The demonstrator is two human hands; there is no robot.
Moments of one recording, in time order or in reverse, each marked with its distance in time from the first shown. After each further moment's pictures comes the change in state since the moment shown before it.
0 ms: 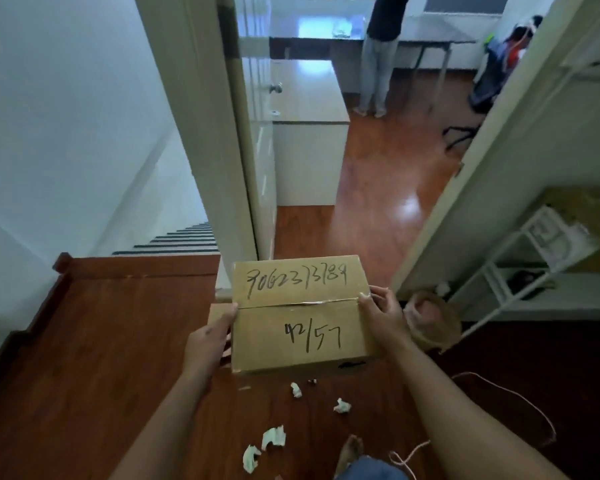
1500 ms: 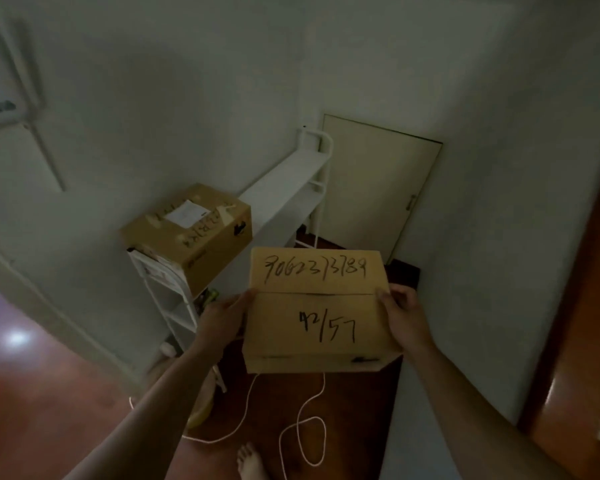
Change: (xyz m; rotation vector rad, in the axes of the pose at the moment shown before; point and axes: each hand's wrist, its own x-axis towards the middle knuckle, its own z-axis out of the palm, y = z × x) left_hand -0.248 0.120 0.821 0.476 -1.153 0.440; right_hand -0.100 0.139 -0.729 0.137 1.175 0.193
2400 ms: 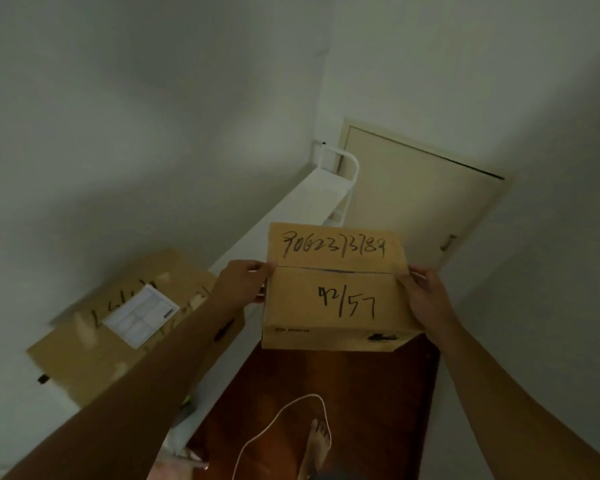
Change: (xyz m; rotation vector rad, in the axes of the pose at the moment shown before) left_hand 0.395 0.174 0.046 0.108 -0.062 0.057; right_hand 0.388 -0.131 0.119 -0.074 -0.063 -0.001
